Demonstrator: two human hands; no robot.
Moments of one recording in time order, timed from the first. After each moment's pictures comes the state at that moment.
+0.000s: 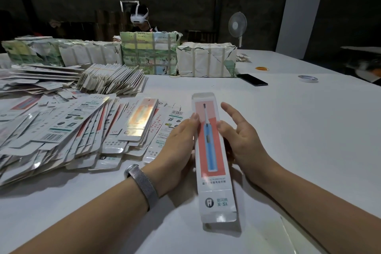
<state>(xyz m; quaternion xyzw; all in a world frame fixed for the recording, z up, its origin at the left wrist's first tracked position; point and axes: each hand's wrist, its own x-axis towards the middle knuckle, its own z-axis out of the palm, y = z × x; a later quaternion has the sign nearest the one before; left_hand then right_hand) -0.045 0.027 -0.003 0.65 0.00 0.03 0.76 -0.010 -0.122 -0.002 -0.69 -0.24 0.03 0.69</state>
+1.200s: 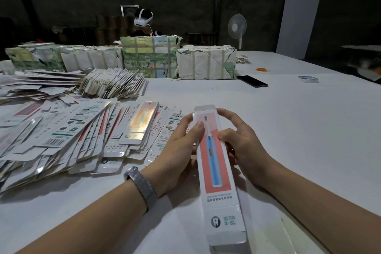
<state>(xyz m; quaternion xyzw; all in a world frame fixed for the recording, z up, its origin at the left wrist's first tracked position) -0.045 0.031 -0.002 0.64 -0.04 0.02 0.76 -0.006 -0.126 -0.004 -0.69 -0.24 0.06 0.68</state>
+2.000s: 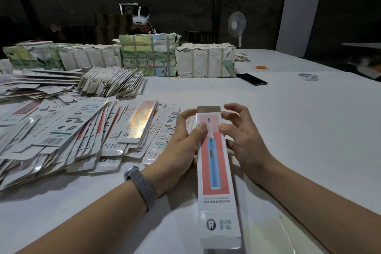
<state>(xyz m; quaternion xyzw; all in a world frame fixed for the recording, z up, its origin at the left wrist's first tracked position) -0.045 0.029 -0.006 0.68 -0.08 0.02 0.73 -0.003 -0.126 -0.007 -0.63 -0.22 0.00 0.74</state>
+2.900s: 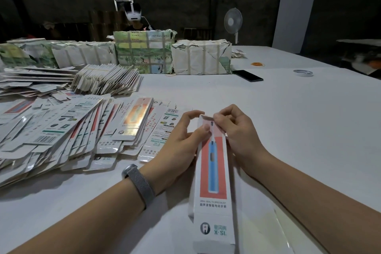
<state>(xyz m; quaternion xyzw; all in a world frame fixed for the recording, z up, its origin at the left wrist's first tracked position) -0.043 0.027 -0.011 0.71 -0.11 0.01 0.70 0.000 -0.123 0.001 -0.70 -0.15 -0.03 0.70</state>
